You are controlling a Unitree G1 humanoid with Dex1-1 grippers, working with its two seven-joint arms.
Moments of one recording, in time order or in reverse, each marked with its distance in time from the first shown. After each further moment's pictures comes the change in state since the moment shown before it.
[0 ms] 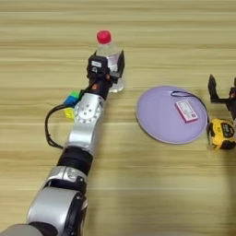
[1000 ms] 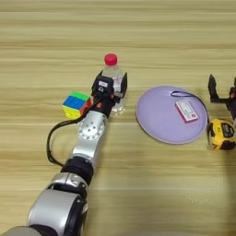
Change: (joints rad) left arm 0.021 -0.007 -0.025 0.231 0.062 -0.157 0.007; right arm 0.000 0.001 0.000 0.000 0.000 -0.005 -0.001
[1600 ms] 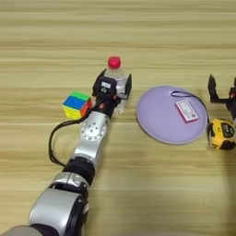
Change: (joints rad) left arm -0.003 -0.011 -0.011 0.016 0.014 -0.014 0.008; right arm 0.000 0.001 0.000 0.003 0.000 0.000 0.000
